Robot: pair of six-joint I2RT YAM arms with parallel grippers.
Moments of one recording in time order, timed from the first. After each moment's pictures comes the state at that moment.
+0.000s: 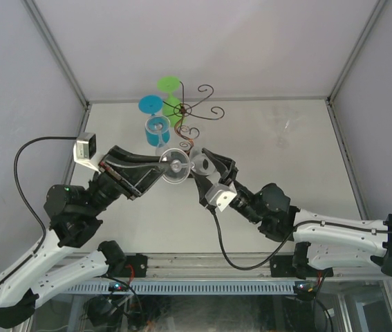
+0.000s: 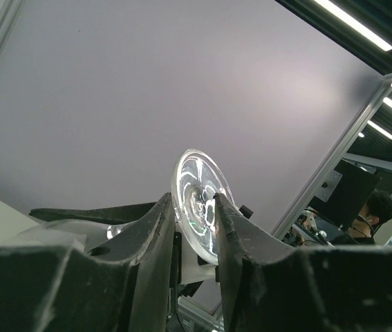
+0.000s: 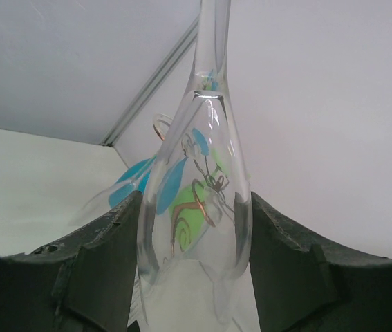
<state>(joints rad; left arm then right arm) -0.87 0.62 0.86 0.34 0.21 -0.85 1.23 1.03 0.71 0.67 0.23 -0.85</state>
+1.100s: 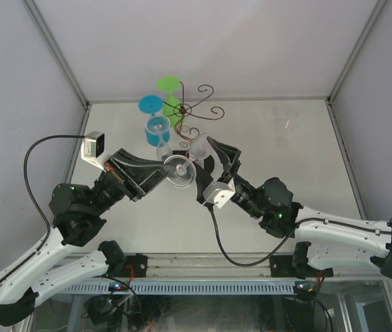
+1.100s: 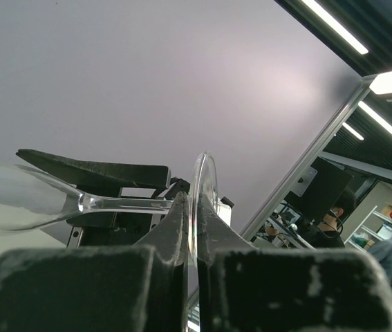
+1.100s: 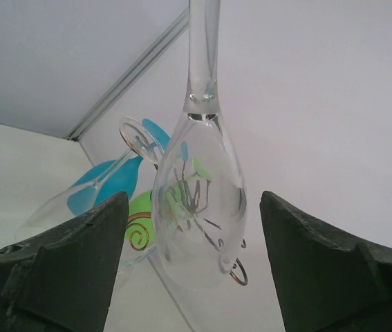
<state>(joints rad) -0.88 0.64 0.85 0.36 0.24 -0.94 1.20 1.05 0.77 0.63 0.20 -0.98</state>
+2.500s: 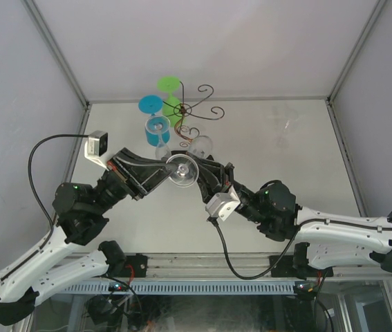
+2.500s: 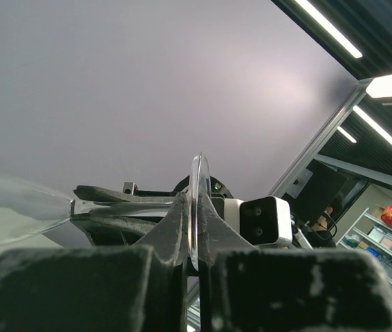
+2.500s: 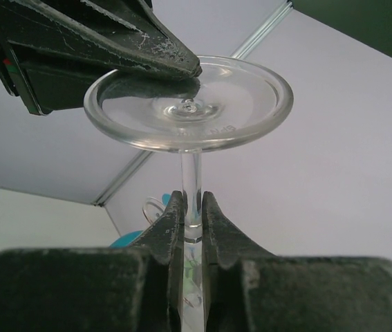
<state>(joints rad) -0.88 0.66 0.83 0.40 0.25 -0.97 1.31 1.06 0.86 0.66 0.12 -0.96</state>
